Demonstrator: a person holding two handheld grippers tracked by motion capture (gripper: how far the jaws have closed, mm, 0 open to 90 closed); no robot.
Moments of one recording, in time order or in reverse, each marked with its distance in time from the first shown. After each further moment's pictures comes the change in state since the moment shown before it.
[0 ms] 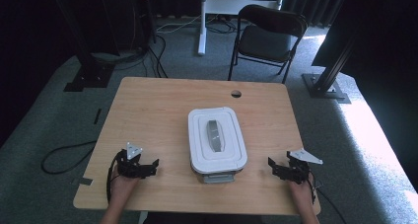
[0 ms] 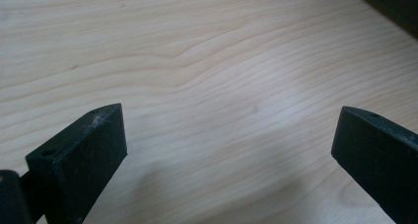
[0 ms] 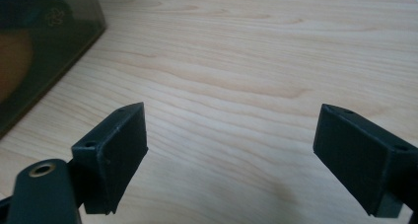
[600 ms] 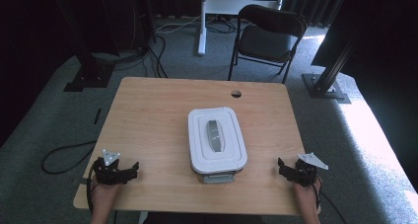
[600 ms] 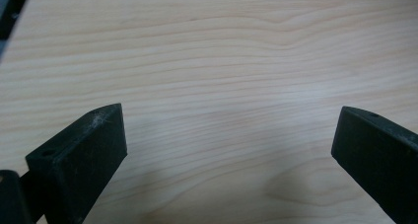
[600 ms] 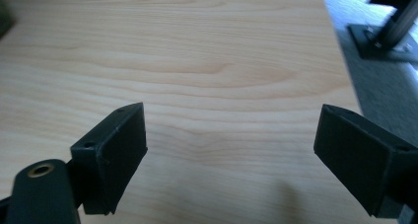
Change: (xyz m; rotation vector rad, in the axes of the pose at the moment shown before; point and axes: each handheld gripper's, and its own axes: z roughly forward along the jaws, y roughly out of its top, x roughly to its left) left arm 0.040 -0.026 -0.029 0.005 0.159 -0.140; right arm -0.013 -0.012 -0.007 0.006 -0.225 0.077
